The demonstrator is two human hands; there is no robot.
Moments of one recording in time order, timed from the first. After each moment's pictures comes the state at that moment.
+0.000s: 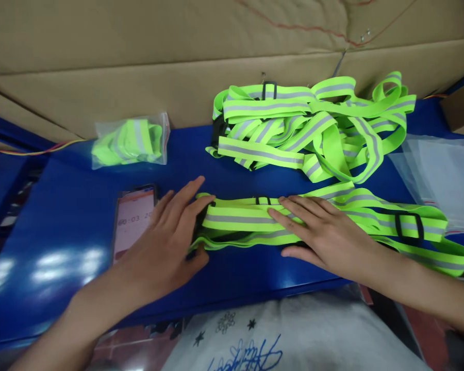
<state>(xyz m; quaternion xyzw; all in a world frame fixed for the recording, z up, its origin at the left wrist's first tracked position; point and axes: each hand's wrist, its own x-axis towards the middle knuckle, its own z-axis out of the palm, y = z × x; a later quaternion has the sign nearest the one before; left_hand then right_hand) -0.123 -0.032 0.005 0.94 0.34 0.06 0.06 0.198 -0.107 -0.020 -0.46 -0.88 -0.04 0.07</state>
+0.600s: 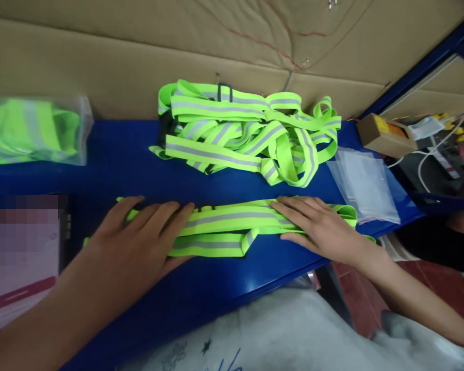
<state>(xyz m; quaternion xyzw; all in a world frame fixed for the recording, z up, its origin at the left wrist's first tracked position) -0.090 -0.017 -0.026 0.96 0.24 0.03 -0.16 0.271 -0.127 -0.009 -0.54 -0.84 0.01 0.01</state>
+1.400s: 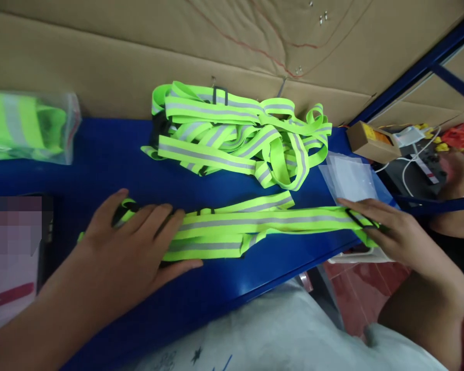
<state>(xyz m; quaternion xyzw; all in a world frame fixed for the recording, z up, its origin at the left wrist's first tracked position) -0.078 -0.021 -0.025 0.95 0.26 0.06 -0.13 0.366 -0.192 0.038 -0.67 -0.74 0.07 0.06</state>
